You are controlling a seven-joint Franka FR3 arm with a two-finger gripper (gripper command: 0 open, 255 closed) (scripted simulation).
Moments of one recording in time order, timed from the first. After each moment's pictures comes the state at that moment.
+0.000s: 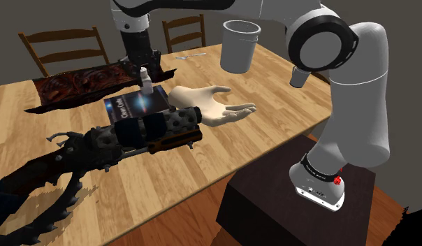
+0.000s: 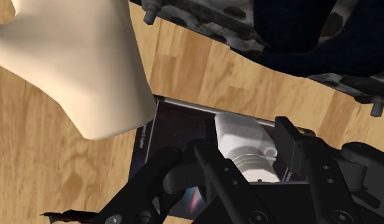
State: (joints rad) arm 0.36 0.55 0.08 -1.09 0.03 1.58 0.48
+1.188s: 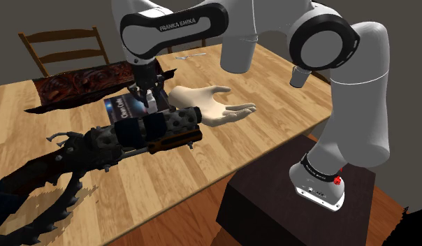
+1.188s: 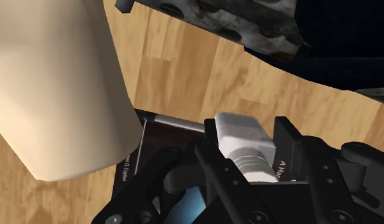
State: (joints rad) arm 0.35 0.54 0.08 -1.35 0.03 1.83 0.47
